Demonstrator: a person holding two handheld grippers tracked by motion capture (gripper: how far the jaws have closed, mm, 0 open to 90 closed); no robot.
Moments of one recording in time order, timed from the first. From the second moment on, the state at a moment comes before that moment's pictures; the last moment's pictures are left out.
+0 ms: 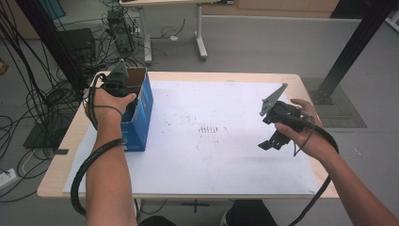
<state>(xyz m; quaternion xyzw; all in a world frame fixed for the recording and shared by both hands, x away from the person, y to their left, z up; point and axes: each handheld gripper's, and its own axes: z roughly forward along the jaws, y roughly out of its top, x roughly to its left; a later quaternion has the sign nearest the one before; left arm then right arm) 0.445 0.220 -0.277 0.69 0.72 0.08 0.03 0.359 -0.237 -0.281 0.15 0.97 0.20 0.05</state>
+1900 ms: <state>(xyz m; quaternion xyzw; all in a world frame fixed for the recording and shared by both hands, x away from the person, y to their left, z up) 0.444 0.217 -0.278 0.69 0.71 0.09 0.03 0.358 -0.236 -0.277 0.15 0.97 0.19 0.05</state>
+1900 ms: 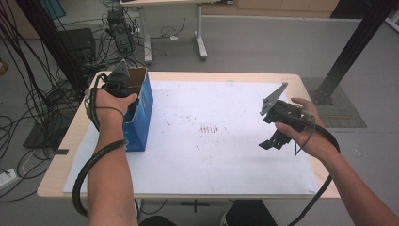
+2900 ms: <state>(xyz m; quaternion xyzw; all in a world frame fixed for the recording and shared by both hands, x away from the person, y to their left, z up) 0.442 0.214 -0.277 0.69 0.71 0.09 0.03 0.357 -0.237 -0.275 0.15 0.97 0.19 0.05</state>
